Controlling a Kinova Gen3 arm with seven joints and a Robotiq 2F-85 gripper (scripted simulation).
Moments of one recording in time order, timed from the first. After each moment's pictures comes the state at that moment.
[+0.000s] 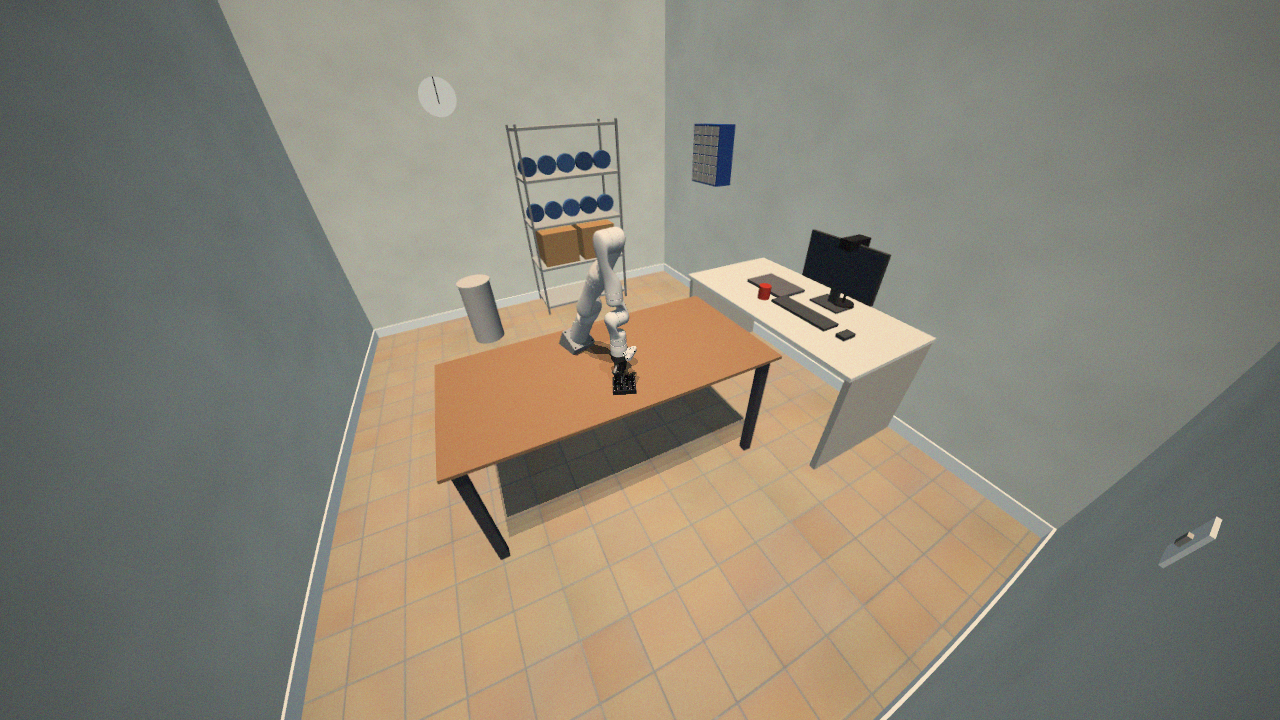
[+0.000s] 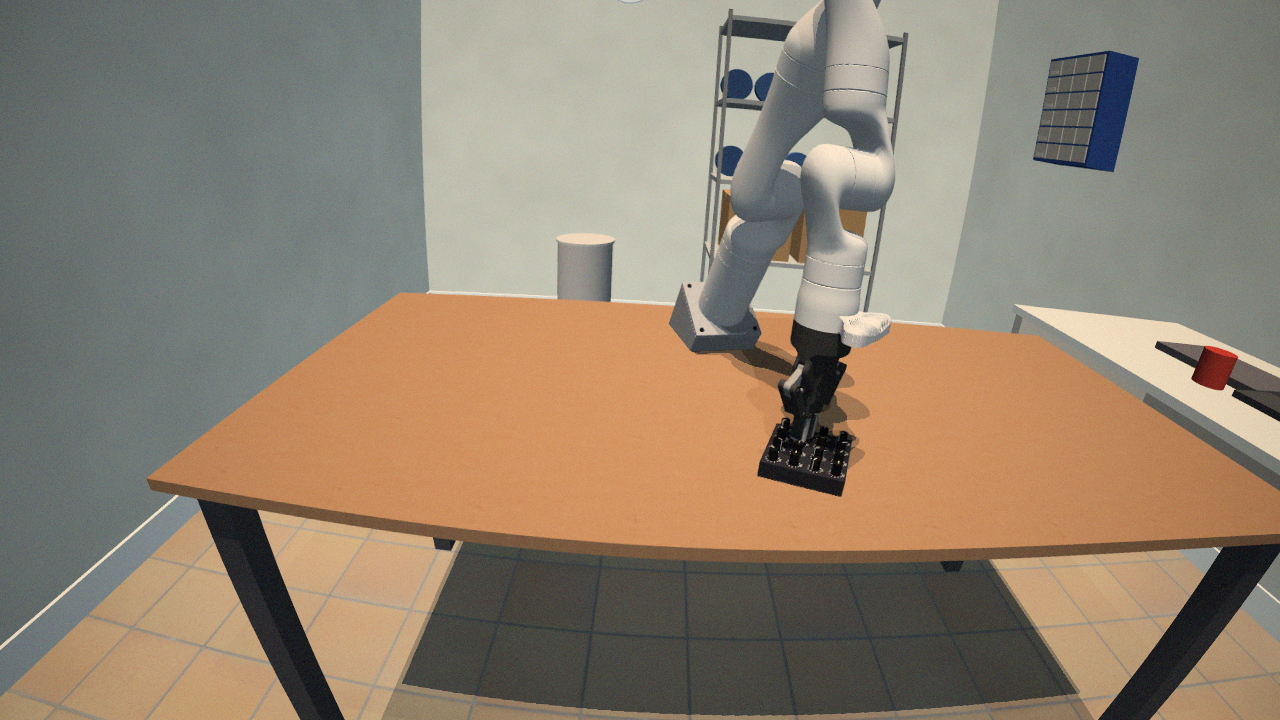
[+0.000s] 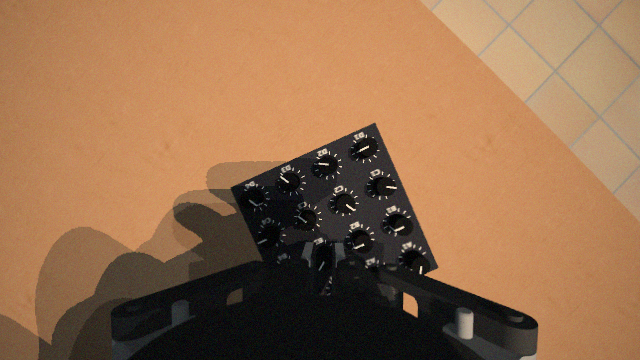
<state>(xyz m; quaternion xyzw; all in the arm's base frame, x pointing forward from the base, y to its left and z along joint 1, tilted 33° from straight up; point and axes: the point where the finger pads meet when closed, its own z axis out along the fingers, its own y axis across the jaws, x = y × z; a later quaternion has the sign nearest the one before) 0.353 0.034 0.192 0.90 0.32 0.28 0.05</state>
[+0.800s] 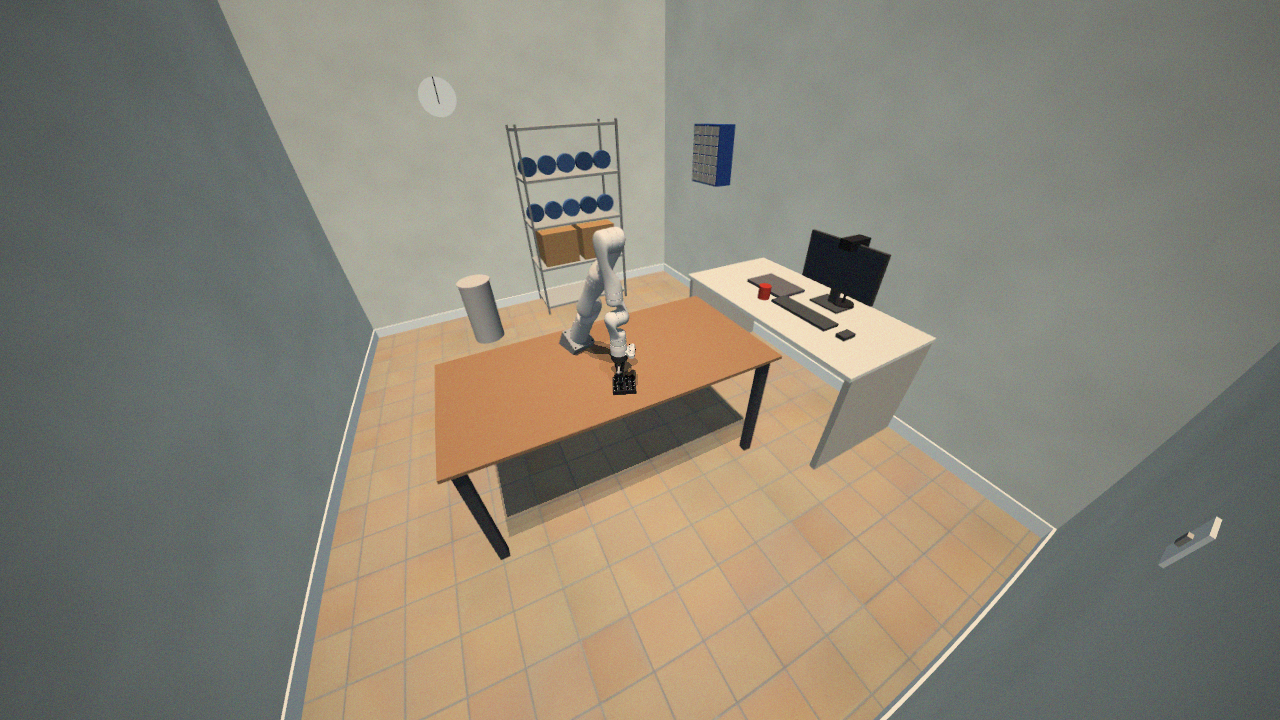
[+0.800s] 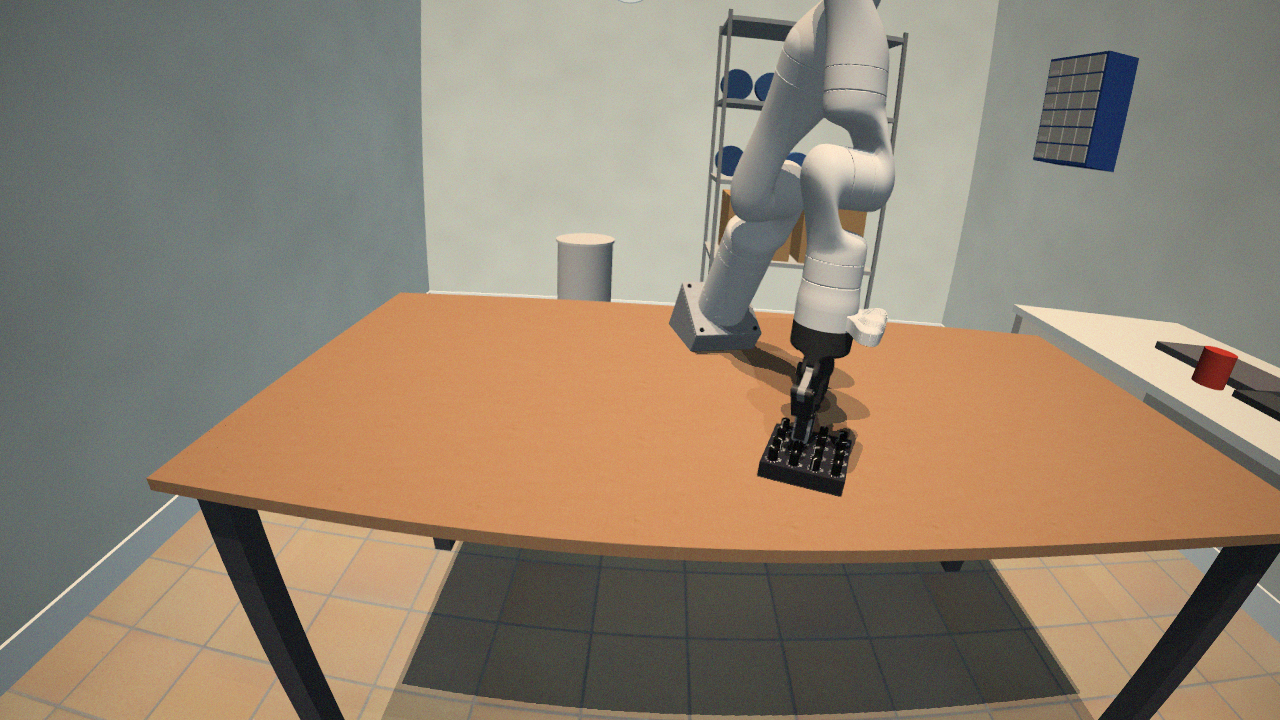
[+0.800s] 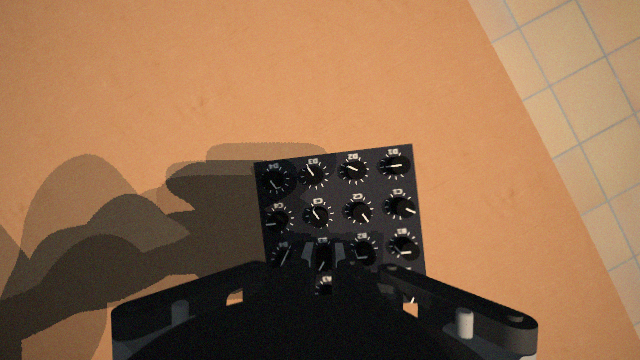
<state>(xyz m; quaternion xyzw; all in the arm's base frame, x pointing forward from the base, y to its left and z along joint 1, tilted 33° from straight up) 0.353 0.033 0.192 0.84 0.46 0.27 0.09</state>
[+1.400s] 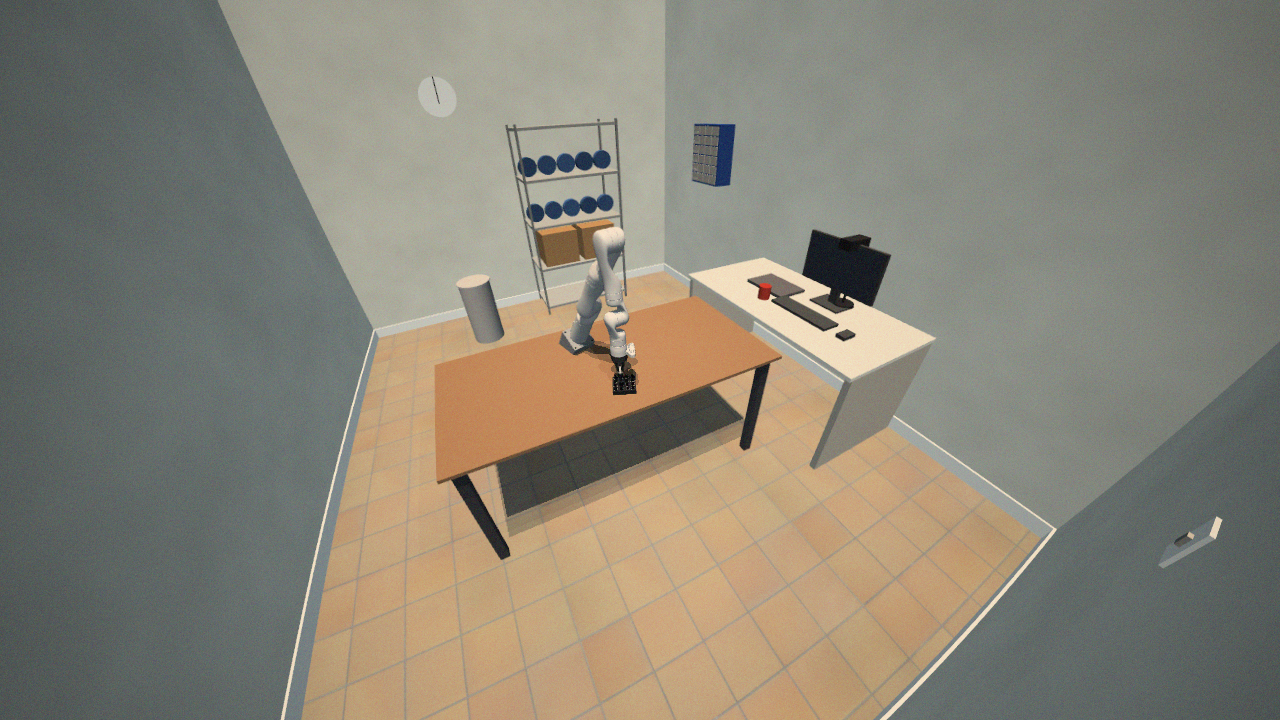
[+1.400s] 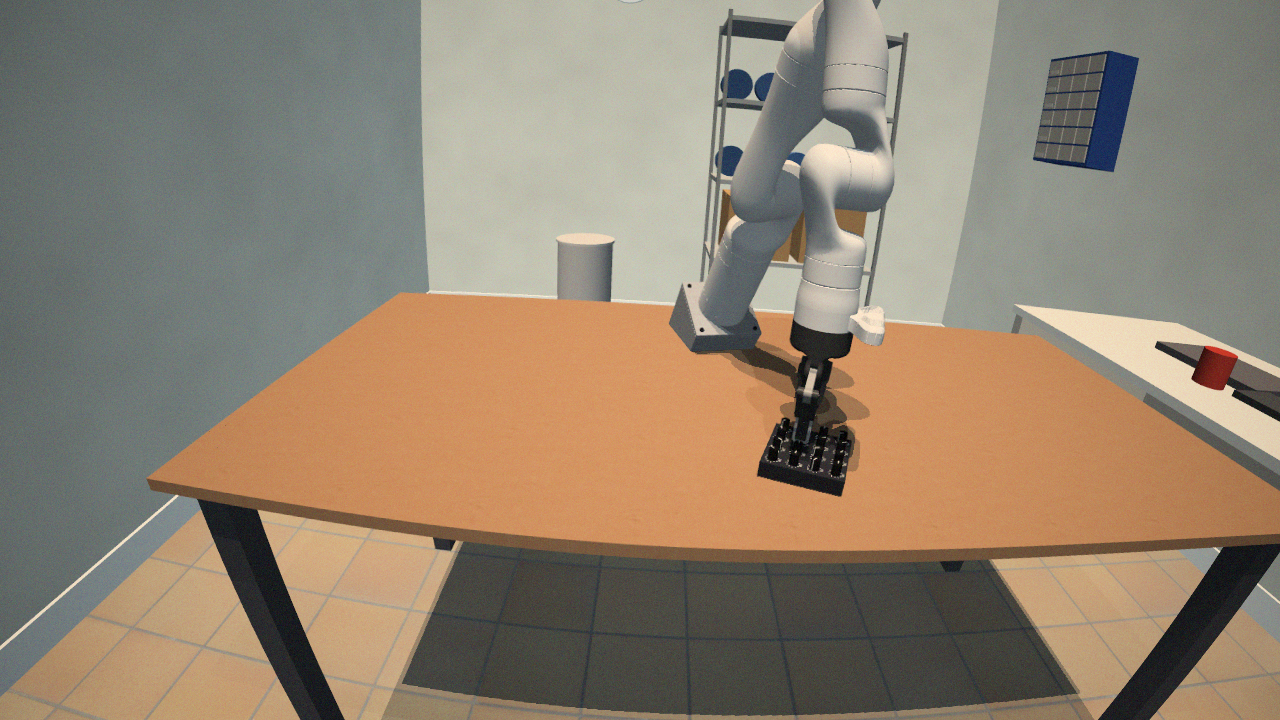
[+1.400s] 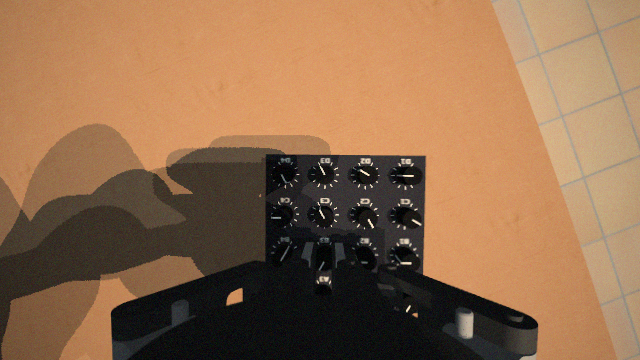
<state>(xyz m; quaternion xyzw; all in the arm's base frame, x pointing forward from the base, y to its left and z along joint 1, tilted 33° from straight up) 0.353 0.033 0.192 0.81 0.51 0.26 0.11</state>
